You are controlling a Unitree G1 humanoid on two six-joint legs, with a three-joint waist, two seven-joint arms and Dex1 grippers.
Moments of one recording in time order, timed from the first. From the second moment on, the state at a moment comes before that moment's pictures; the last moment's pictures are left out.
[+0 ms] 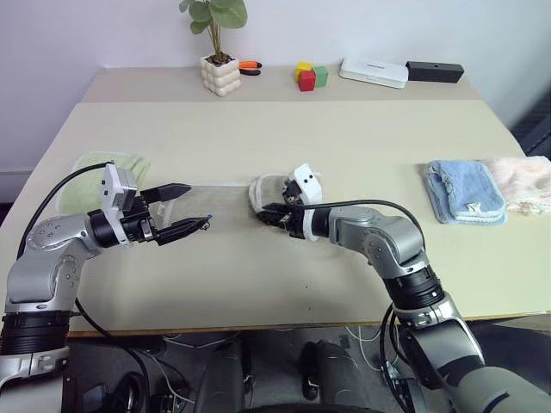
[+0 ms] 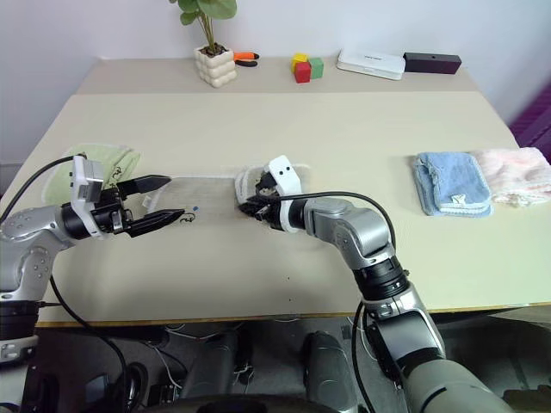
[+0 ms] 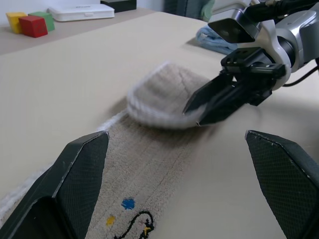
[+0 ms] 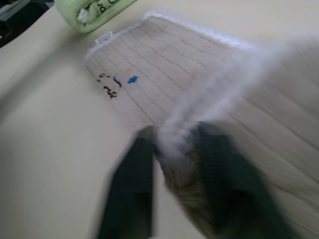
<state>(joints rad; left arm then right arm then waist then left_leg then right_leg) -0.28 0.73 0.23 0.00 -0.58 0.35 -1.17 -0.64 -0.25 0.23 -0.03 0.53 0.94 0.50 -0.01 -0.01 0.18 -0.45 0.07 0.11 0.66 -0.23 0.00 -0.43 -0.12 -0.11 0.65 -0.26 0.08</state>
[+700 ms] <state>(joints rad) -0.32 0.72 0.21 0.04 -0.58 0.34 -1.17 -0.69 -0.29 0.17 0.21 0.28 0.55 0.56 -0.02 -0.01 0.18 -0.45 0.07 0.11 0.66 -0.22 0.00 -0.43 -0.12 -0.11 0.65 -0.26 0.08</state>
